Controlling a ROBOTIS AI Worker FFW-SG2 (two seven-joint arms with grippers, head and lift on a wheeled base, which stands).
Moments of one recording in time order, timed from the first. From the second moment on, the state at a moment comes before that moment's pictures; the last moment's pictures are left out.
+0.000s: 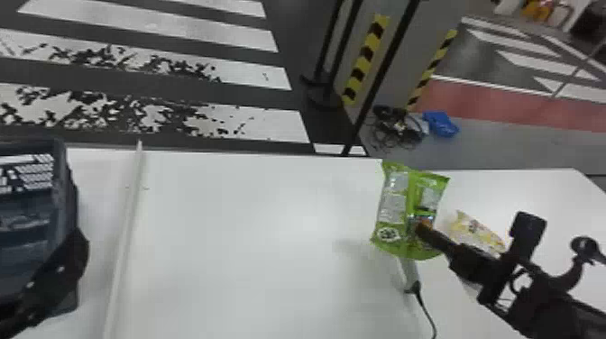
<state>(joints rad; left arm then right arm) 0.67 0.22 0.05 -2.31 0.38 0.10 -0.32 0.25 -0.32 -0.63 -1.77 -0.49 0.74 0.48</state>
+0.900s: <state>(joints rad) 0.69 0.23 0.08 -2.31 0.38 0.12 -0.32 -0.14 -0.56 -0.57 -1.07 -0.39 0.34 0.13</state>
